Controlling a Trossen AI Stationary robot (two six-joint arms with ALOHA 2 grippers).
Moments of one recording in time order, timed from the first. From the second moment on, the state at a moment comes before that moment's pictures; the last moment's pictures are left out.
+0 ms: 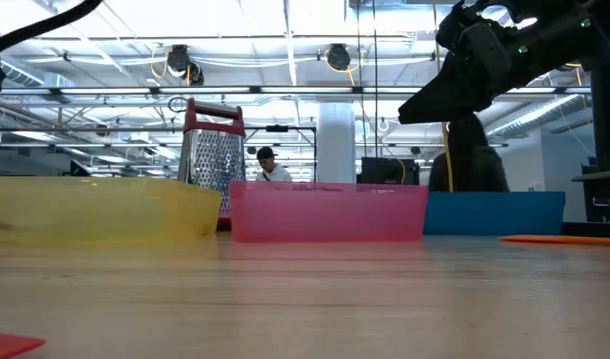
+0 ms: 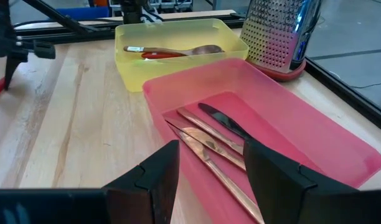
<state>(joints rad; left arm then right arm) -0.83 1.69 0.84 -0.31 0.11 -1.12 0.13 1.09 0.44 0.26 0.36 0.16</state>
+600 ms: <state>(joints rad) -0.95 1.69 0.84 -0.31 -0.11 -1.29 0.28 1.09 0.44 0.26 0.36 0.17</state>
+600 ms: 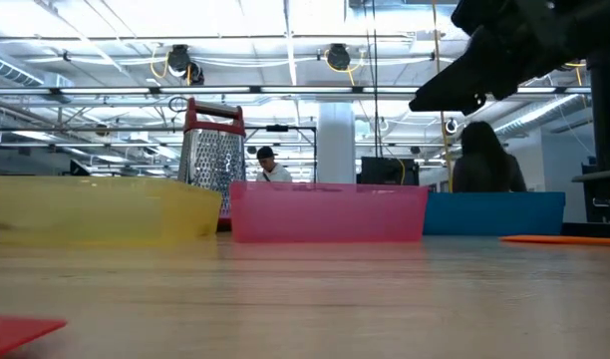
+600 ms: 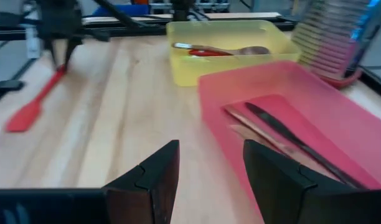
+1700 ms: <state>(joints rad) -0.94 1.69 0.84 -0.05 -0.52 -1.01 0.50 1.71 0.51 1.11 0.26 0.12</state>
